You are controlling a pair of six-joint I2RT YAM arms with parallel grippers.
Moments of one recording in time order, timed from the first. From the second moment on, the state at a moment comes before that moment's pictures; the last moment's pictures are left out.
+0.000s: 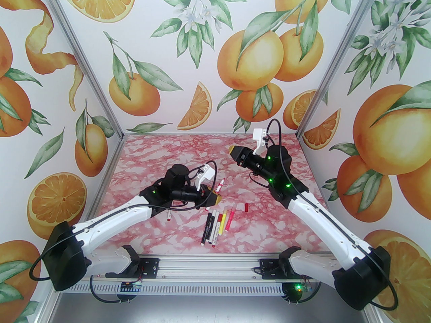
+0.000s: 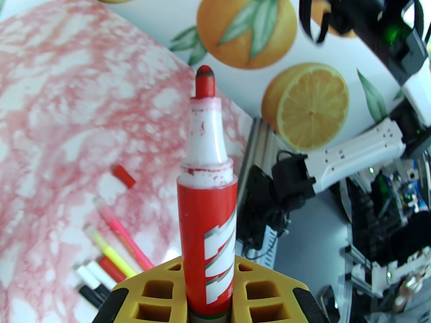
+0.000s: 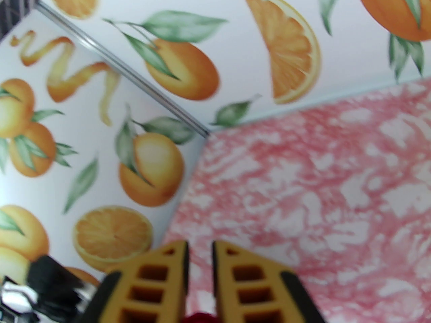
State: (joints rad) left arm -0.74 1.25 0.88 -0.09 0.65 -0.36; right arm 0.44 1.16 1.00 -0.06 -0.28 0.72
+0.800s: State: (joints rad) left arm -0.68 1.19 0.82 -0.33 0.42 -0.33; right arm 0.40 1.21 0.66 -0.44 0.08 0.61
